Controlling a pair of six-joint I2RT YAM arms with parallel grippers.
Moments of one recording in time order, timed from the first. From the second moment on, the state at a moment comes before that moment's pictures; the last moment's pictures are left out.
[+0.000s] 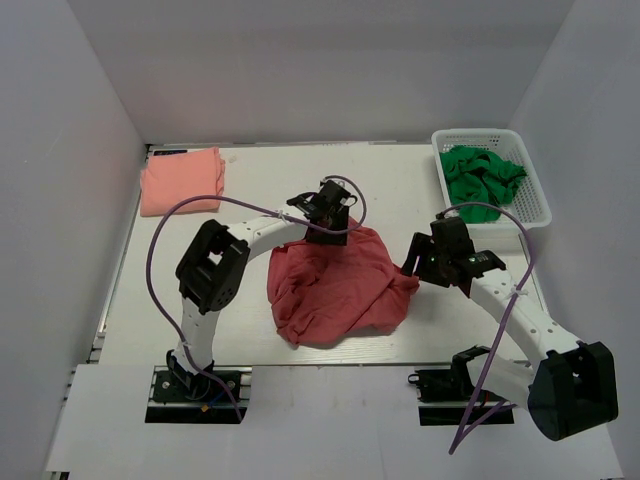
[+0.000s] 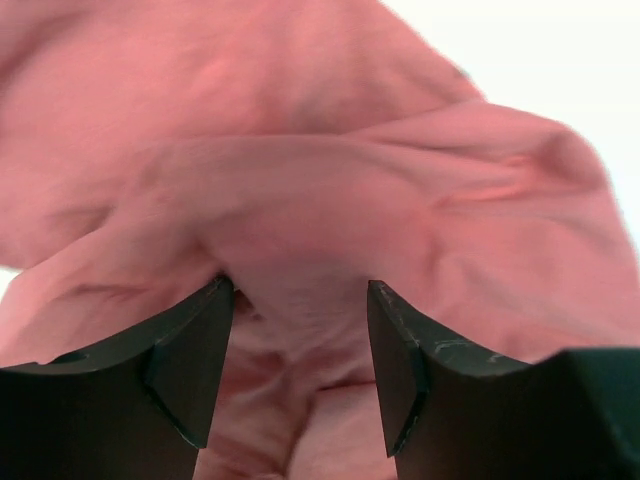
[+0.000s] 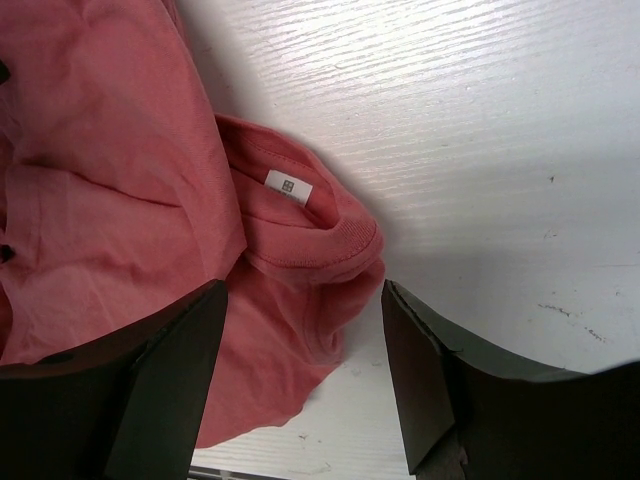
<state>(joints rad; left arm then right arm) -0.73 2.03 1.52 -0.45 -0.13 -0.51 0.35 1.08 0.71 -0.56 0.01 0.53</state>
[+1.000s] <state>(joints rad) -0.74 2.04 1.51 -0.38 -0.14 -0.52 0.35 1.20 0.62 -0.43 -0.01 0.55</state>
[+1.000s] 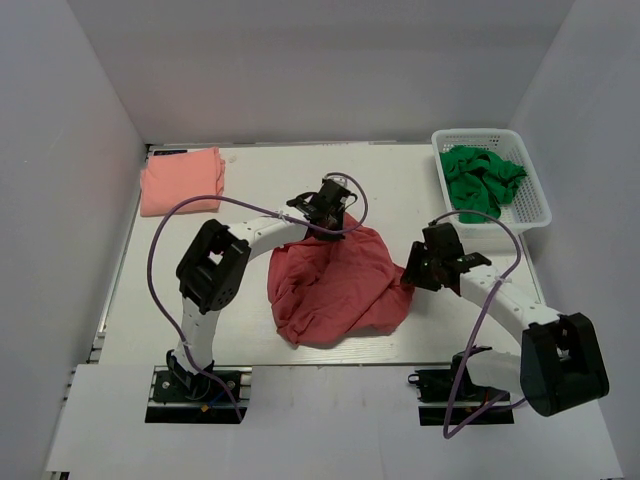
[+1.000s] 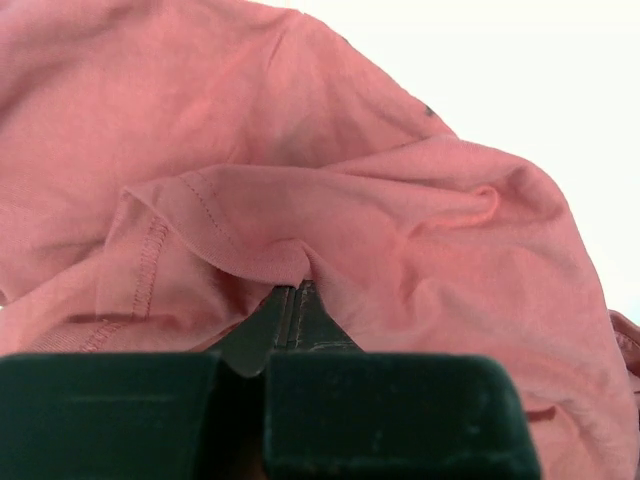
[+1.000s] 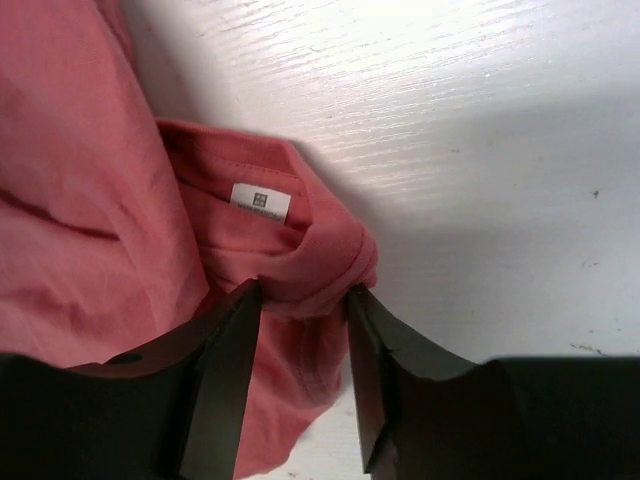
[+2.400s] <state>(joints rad) -0.65 1.03 1.45 0.04 -1.26 0.18 0.29 0.98 1.42 -0.28 0.88 0.07</state>
